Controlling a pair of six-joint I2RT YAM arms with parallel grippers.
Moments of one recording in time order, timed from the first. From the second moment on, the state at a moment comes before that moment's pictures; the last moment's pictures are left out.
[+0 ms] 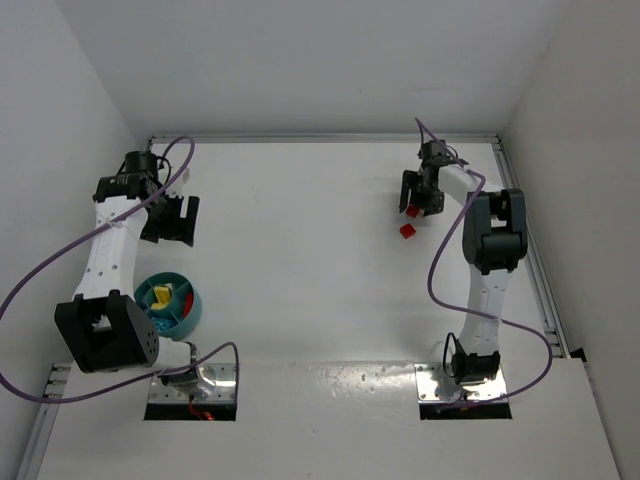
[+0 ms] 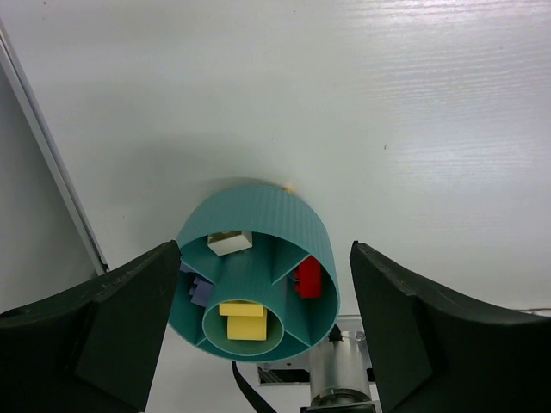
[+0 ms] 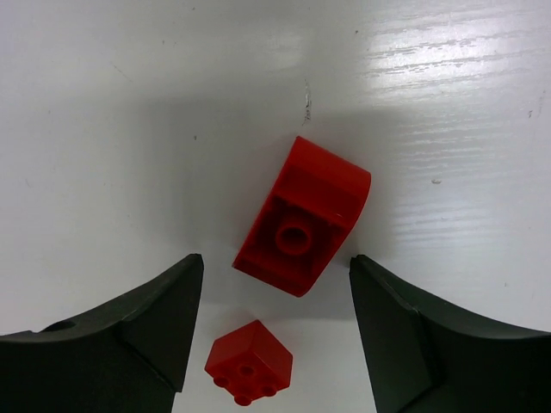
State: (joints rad) left arm 0.17 1.39 1.34 -1.11 0.03 0.22; right arm 0.05 2.17 1.56 -0.54 -0.03 0.20
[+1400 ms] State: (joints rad) left arm 0.18 1.26 1.34 -1.16 1.11 0.72; right arm 0.45 1.93 1.55 -0.86 -1.14 -0.63
